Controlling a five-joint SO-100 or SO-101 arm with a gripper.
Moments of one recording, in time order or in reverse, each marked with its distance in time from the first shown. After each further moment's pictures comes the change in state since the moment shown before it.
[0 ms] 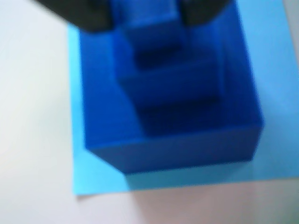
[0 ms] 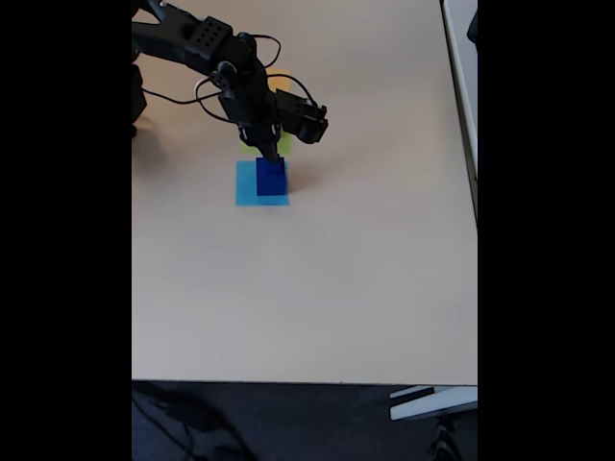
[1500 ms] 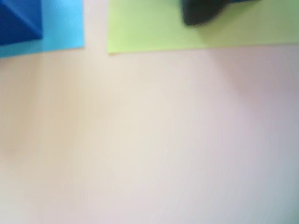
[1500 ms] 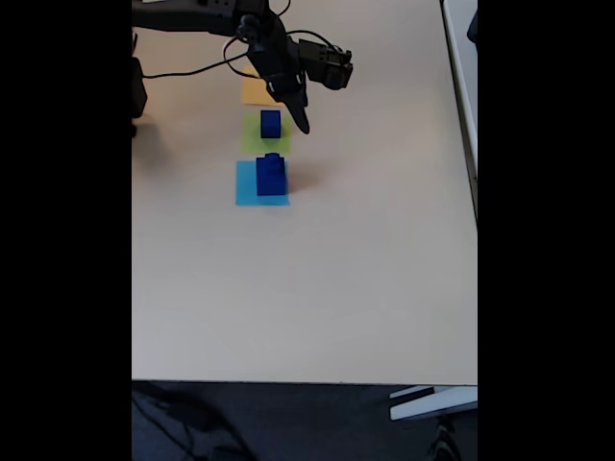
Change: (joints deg) arm -17.6 0.1 -5.3 -4.3 18.1
